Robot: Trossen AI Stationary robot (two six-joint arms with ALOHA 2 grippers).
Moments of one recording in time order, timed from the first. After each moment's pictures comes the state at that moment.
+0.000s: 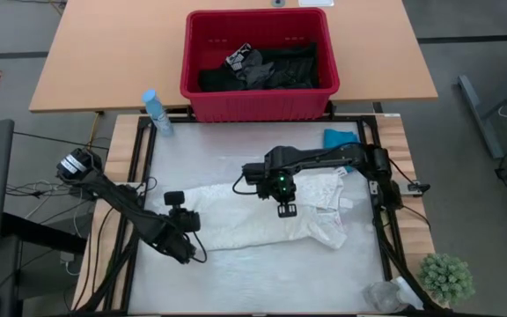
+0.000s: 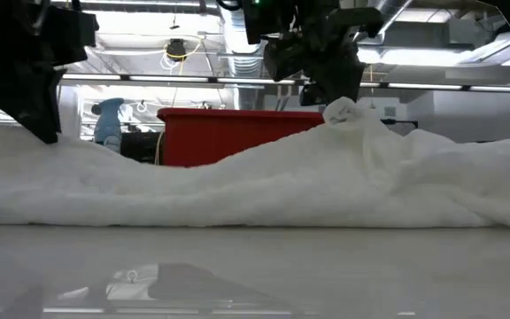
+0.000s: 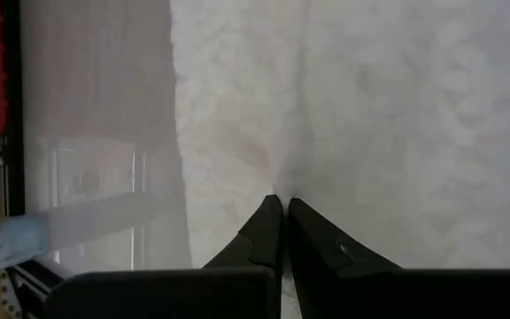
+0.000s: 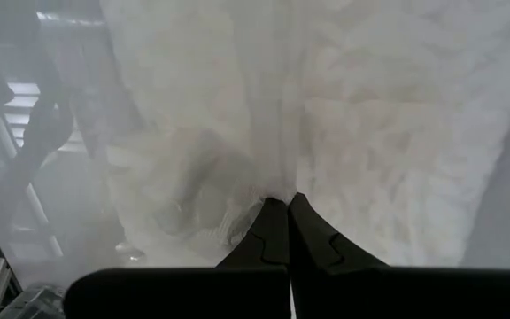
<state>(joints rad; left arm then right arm) -0.62 1.51 0.96 -1.09 -0.55 -0.72 -0.02 2.03 1.83 -1.48 -0.16 -0.09</state>
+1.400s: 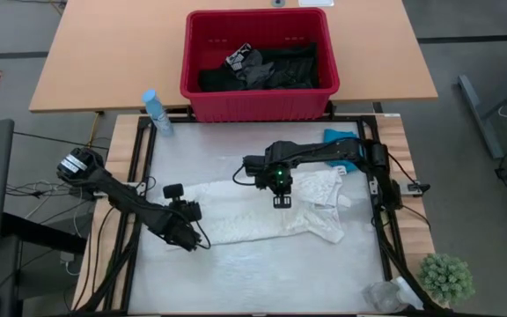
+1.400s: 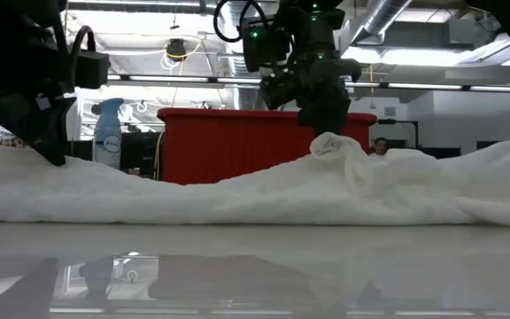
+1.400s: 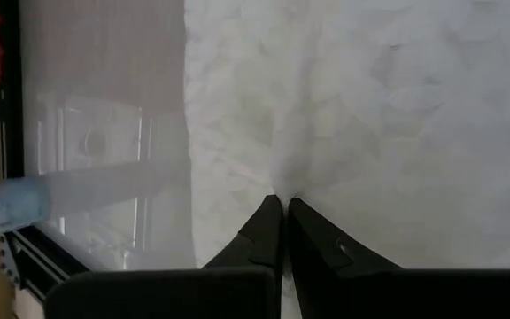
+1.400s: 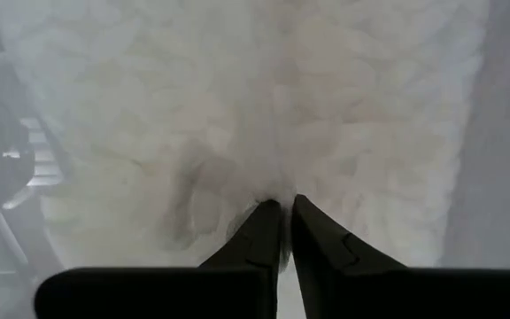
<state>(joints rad) -0.51 1.51 0.87 -1.06 -0.54 -0.72 -0.10 2.03 1.73 -1.31 -0.08 -0.08</state>
